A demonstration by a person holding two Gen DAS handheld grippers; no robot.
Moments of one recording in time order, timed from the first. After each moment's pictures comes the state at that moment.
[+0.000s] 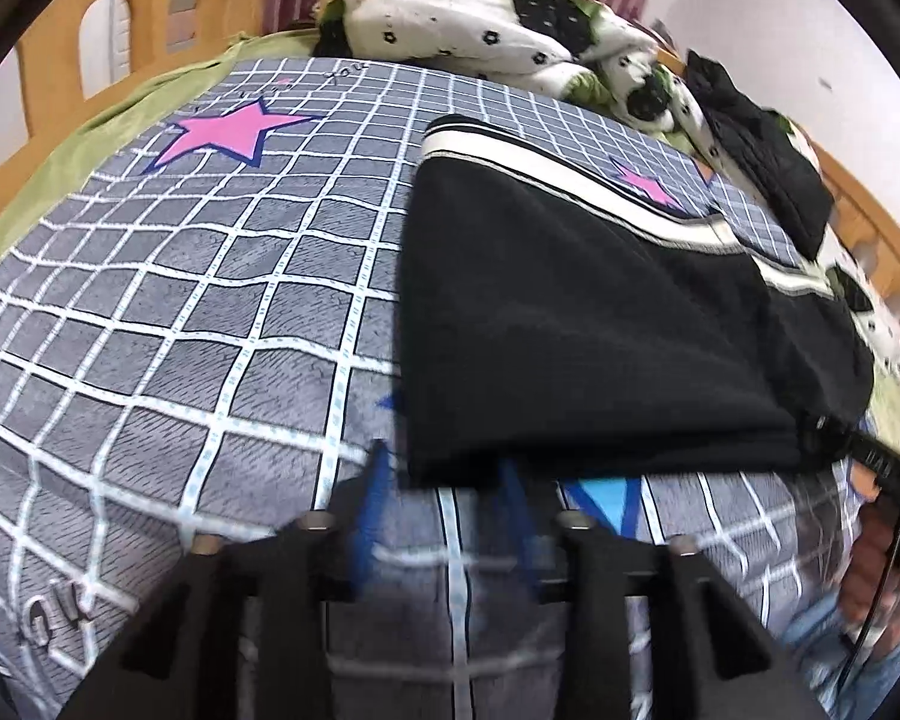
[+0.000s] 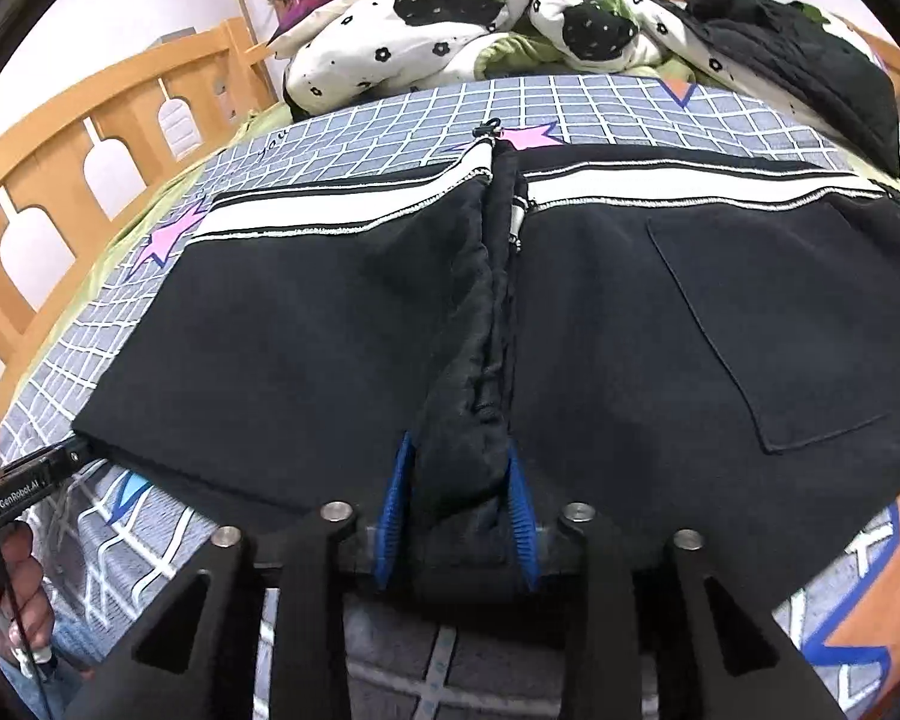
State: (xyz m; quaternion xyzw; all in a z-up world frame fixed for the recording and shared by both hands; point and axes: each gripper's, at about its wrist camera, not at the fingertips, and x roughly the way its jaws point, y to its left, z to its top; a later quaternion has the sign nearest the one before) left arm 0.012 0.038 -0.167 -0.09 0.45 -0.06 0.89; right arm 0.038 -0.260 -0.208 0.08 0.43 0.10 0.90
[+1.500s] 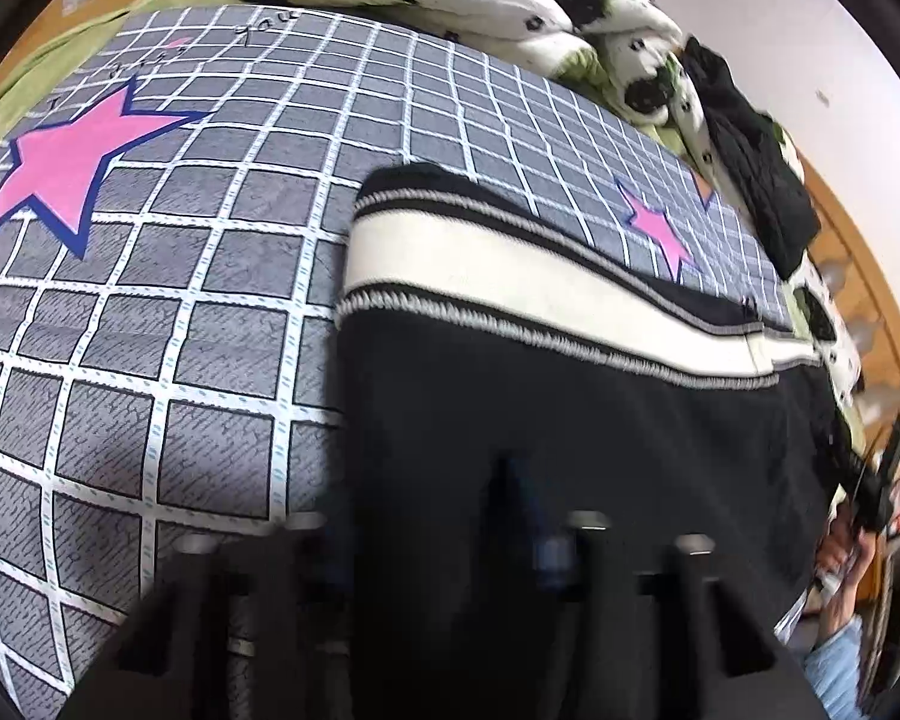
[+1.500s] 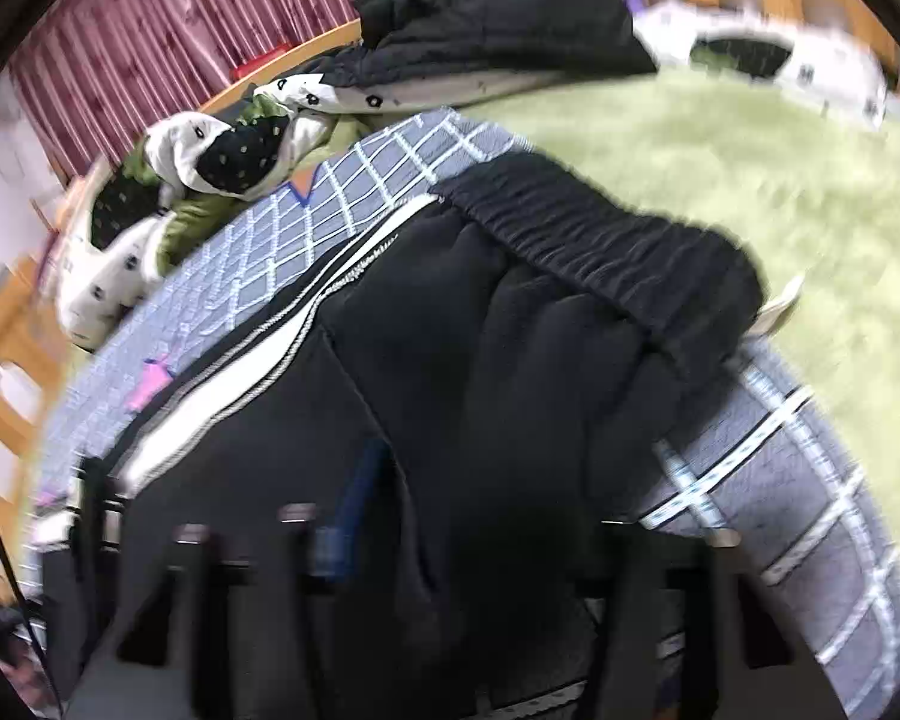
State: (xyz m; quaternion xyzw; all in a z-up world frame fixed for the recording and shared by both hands) left arm 0.178 0.043 -0.180 -0.16 0.51 -0.14 0.84; right arm 0.101 -0.526 -0.215 0.23 0.36 -0.13 0.90
